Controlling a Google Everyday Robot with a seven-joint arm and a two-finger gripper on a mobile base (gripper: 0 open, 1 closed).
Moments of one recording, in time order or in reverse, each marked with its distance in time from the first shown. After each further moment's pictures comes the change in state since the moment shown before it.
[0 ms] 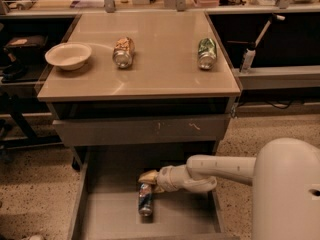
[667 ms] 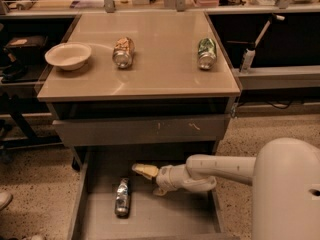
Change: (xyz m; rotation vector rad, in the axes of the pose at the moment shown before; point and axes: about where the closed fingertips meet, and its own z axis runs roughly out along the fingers) arm 0.000 0.000 0.000 0.000 0.000 0.000
